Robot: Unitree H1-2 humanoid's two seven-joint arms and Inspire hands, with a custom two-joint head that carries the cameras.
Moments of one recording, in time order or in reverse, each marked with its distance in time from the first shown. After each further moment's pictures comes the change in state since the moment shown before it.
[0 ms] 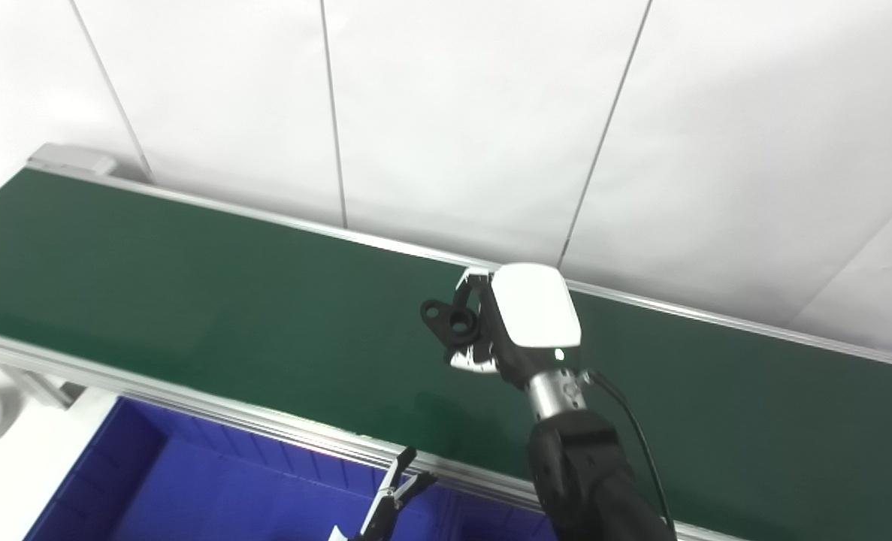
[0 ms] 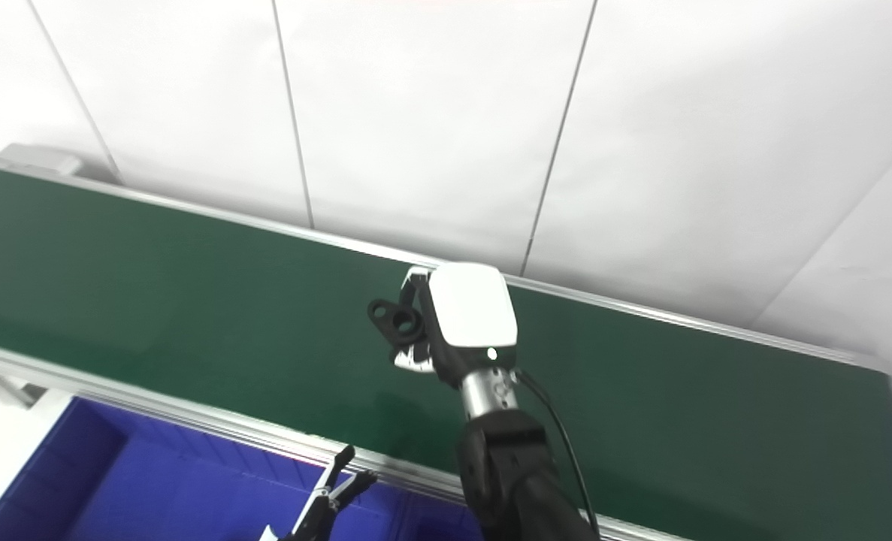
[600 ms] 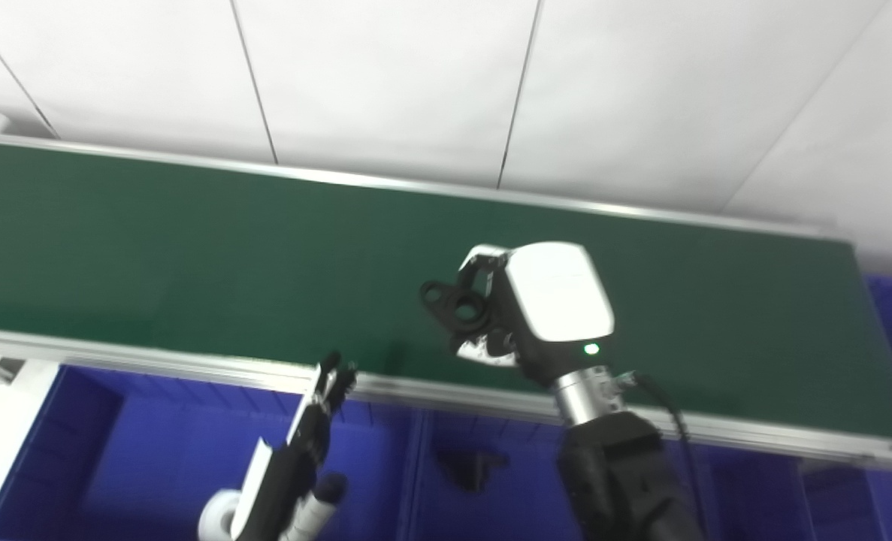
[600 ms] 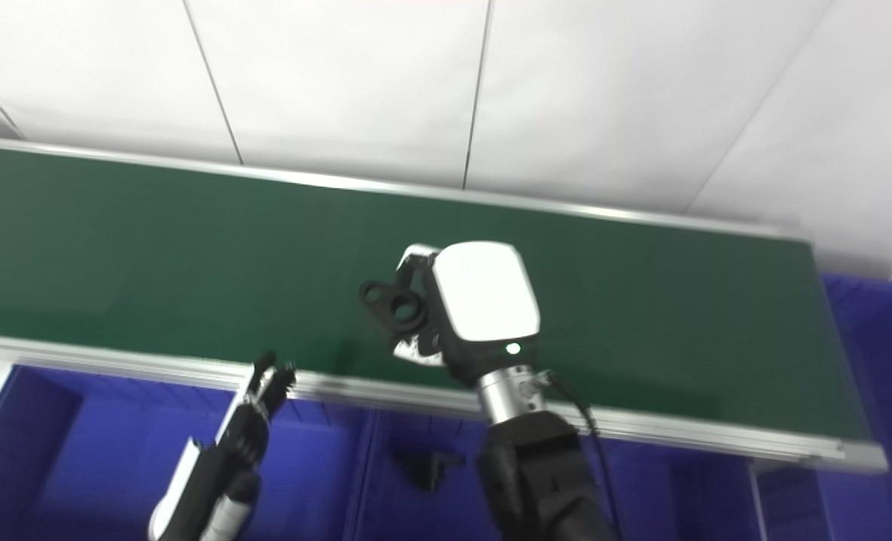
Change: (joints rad) left arm 0.023 0.064 0.083 -0.185 -0.175 0.072 -0.147; right arm 0.329 -0.046 -0.074 -0.467 -0.186 -0.020 0.229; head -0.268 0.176
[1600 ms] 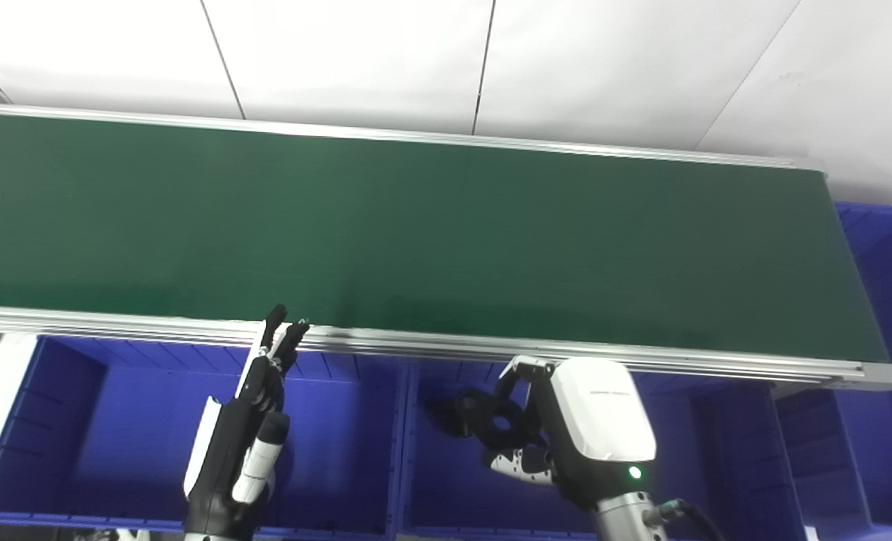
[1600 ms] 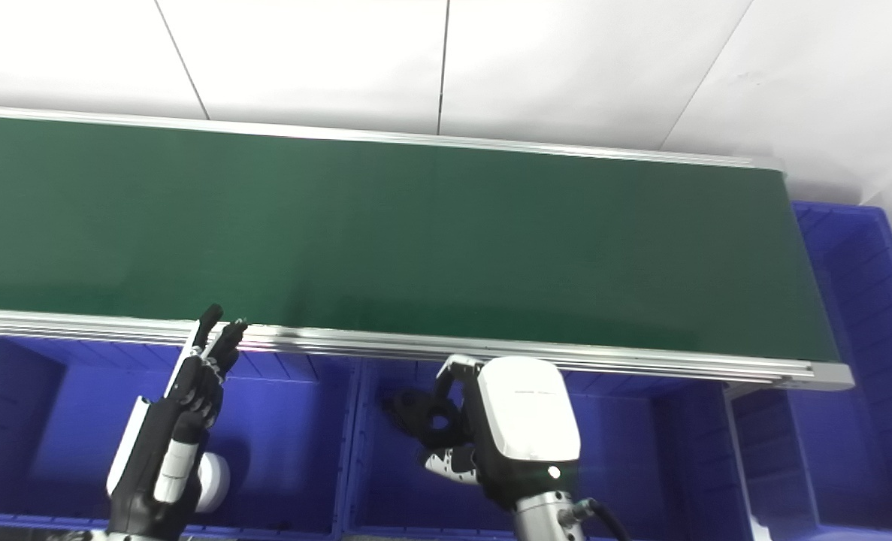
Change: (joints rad) left arm 0.014 -0.001 0.105 -0.058 -0.067 0.106 -0.079; right arm 0.537 0.053 -0.124 -0.009 -0.048 -0.153 -0.045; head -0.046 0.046
